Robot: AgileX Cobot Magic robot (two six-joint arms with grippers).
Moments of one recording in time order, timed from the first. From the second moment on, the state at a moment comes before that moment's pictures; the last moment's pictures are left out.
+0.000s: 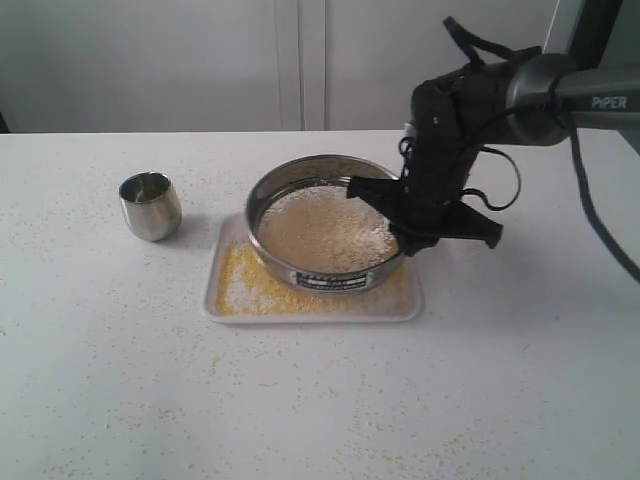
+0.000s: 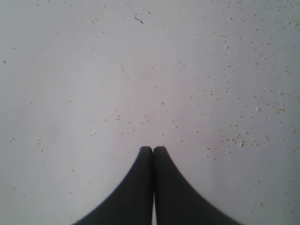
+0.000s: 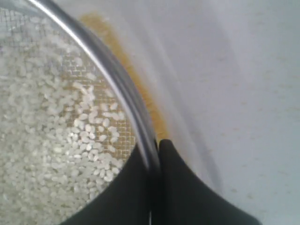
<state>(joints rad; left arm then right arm) -0.17 0.75 -0.67 0.13 1.07 -0.21 0.44 2.03 -1.48 -0.11 0.78 0.86</state>
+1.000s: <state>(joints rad) -0.17 0.75 -0.67 0.13 1.07 -0.21 0.46 2.01 -1.48 0.08 0.80 0.72</state>
